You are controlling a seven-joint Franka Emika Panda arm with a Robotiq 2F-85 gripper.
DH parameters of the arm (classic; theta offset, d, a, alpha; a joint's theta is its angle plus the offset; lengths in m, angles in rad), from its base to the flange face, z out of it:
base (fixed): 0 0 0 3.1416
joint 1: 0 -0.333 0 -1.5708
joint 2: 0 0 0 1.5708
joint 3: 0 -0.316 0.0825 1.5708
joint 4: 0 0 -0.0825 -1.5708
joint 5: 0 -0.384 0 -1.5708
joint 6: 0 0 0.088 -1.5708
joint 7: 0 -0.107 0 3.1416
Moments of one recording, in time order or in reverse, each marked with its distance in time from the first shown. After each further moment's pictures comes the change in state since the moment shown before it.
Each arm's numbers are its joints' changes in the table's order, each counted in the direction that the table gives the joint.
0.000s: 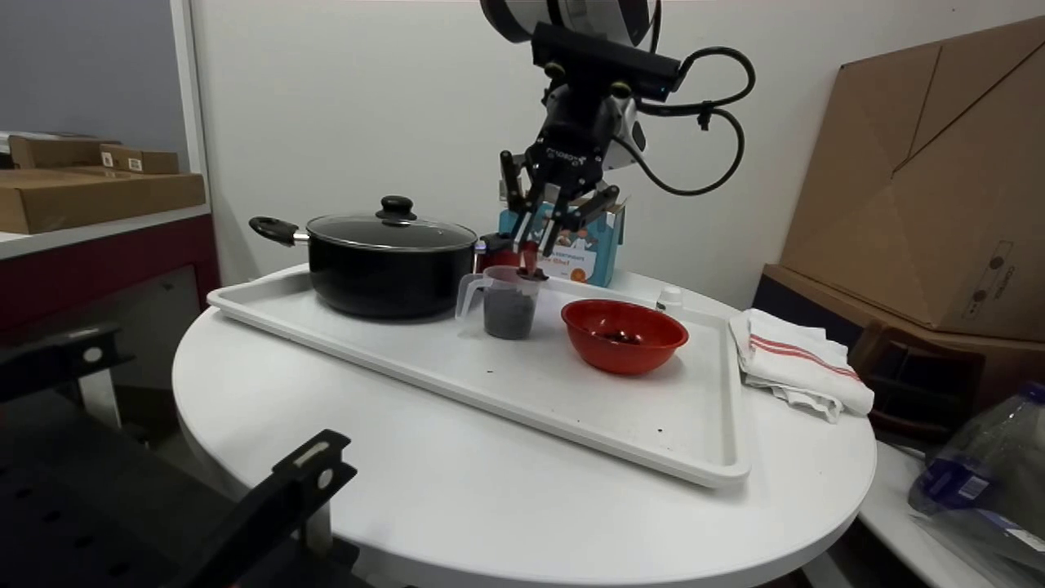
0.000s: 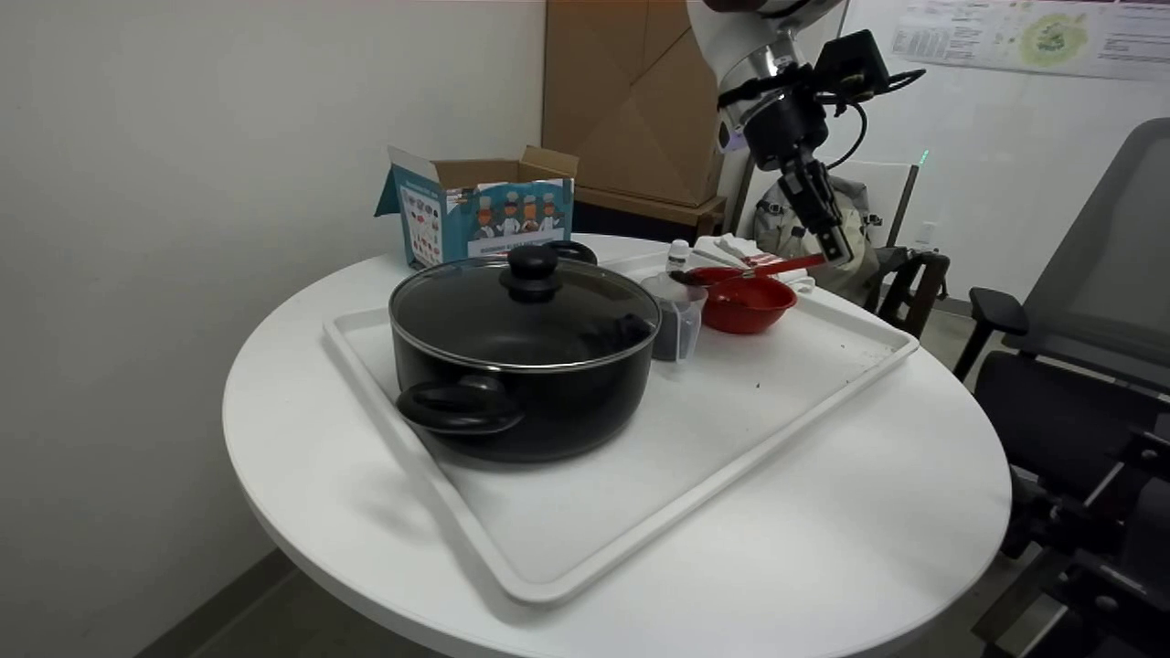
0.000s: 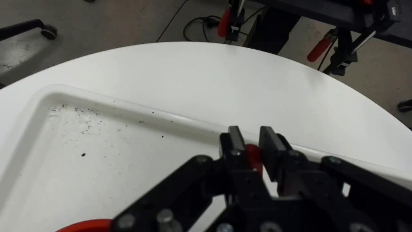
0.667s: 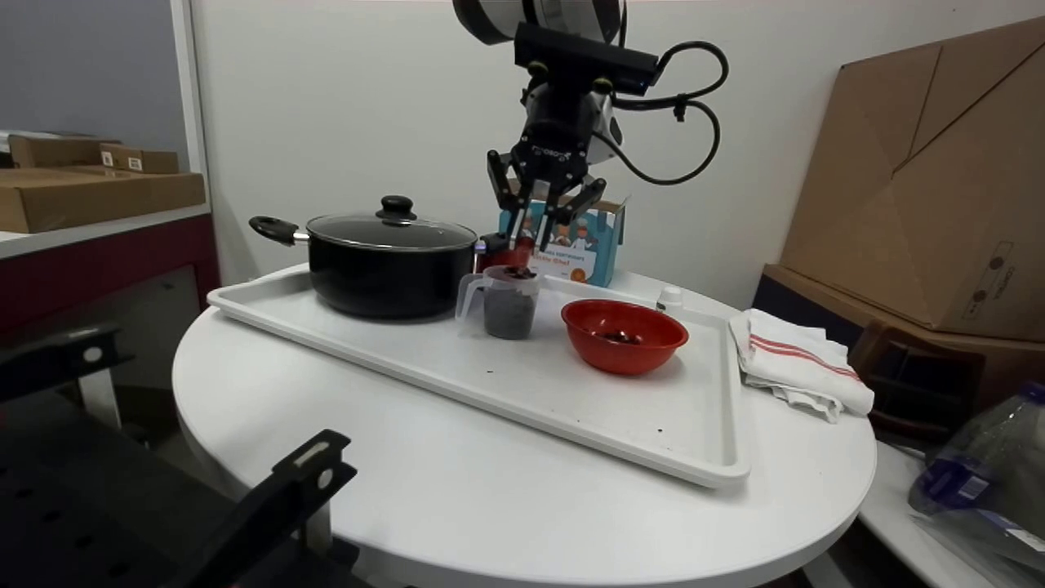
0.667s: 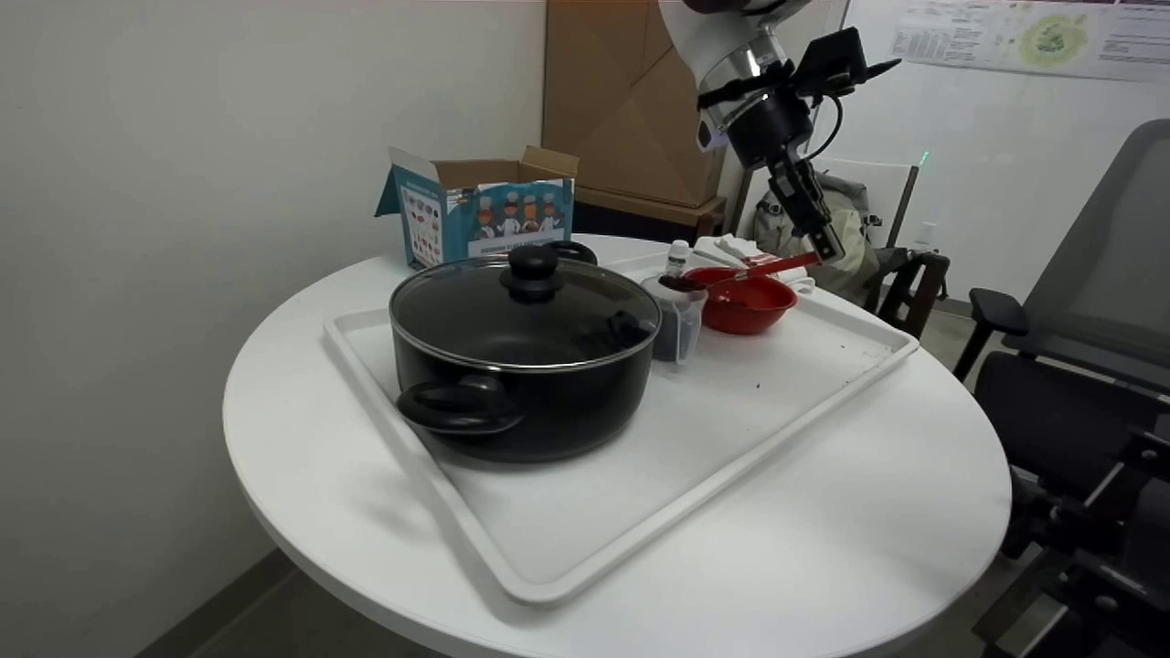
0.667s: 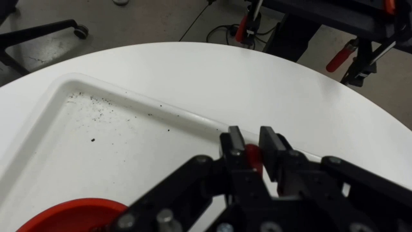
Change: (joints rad) arm -0.060 -0.001 0.000 0.000 0.075 0.000 -0.002
